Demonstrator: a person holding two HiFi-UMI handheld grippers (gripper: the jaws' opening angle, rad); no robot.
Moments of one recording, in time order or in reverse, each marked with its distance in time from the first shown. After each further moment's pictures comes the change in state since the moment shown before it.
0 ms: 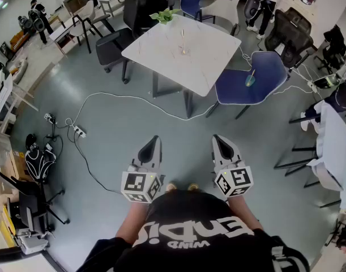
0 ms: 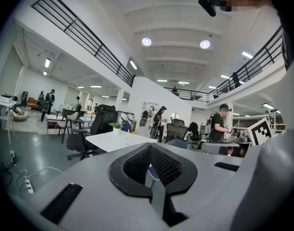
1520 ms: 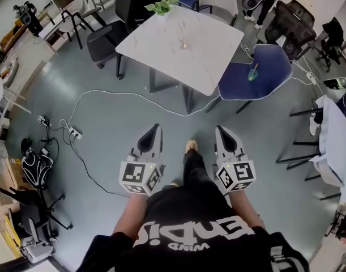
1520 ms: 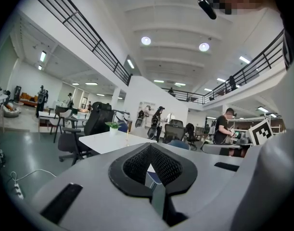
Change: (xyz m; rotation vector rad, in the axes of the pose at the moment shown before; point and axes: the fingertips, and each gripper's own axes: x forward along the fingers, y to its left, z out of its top) left arm 0.078 0.068 0.000 -0.008 -0.014 -0.074; right arm 0.086 -0.015 -0.008 0.008 -0.023 -0.081
